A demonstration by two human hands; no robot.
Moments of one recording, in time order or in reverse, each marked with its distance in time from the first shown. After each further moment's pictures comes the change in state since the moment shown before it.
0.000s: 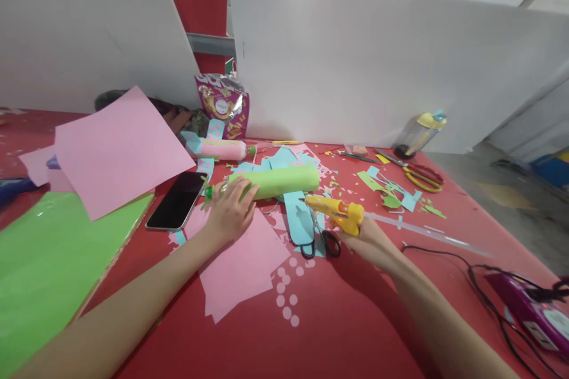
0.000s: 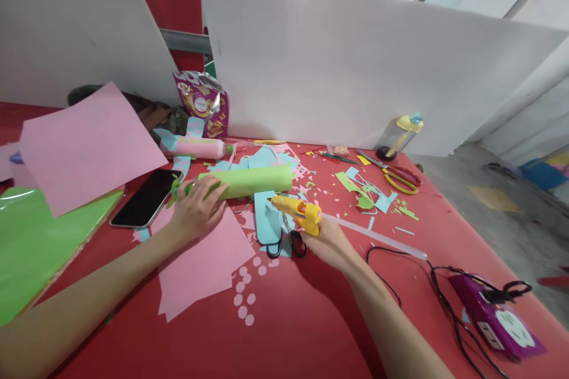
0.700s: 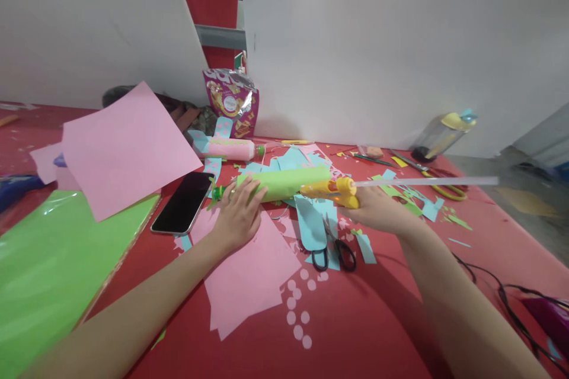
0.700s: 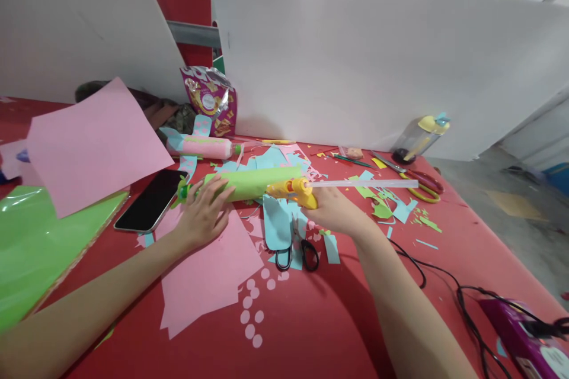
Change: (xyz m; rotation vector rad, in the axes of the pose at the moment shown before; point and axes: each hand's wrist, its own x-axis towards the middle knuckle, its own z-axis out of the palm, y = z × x) left_hand -0.006 -0.008 0.011 -0.101 -0.091 -0.018; right_hand 0.054 -0.048 -0.028 -0.643 -0.067 -0.211
